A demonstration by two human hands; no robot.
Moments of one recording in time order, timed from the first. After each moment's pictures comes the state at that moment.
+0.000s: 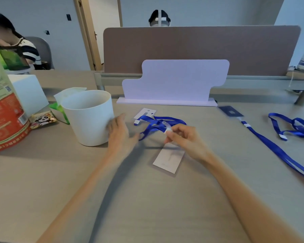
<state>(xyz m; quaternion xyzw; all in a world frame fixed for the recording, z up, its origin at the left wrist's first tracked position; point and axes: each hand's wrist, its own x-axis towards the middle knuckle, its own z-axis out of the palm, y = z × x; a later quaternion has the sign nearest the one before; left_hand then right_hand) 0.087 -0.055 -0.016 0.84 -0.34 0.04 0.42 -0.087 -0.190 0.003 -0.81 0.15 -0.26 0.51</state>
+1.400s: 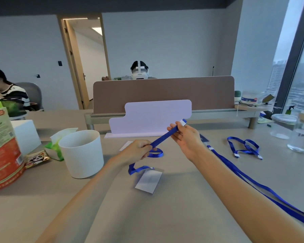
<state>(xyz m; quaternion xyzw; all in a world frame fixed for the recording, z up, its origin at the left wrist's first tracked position) 0.015 -0.092 0.084 0.73 -0.52 -0.22 0.38 -0.137 -0.209 0.110 -0.43 0.23 -0.42 0.76</state>
